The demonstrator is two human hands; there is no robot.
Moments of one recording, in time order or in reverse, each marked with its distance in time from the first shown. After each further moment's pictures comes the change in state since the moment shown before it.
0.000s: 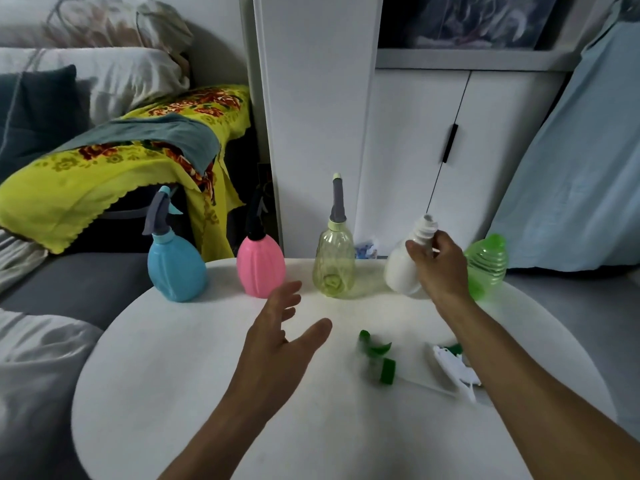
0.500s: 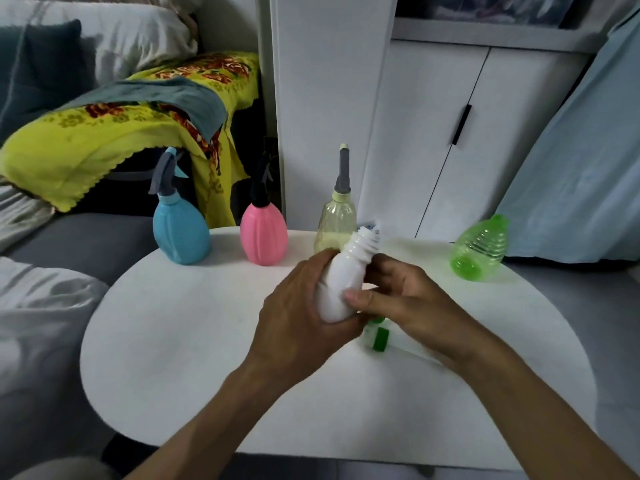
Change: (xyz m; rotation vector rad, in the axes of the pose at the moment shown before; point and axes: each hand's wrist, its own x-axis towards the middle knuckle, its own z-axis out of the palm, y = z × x) left_hand -0.013 0.011 0.025 0.385 0.107 0.367; right_hand -0.118 -0.059 -0.042 0.402 -0.904 0.001
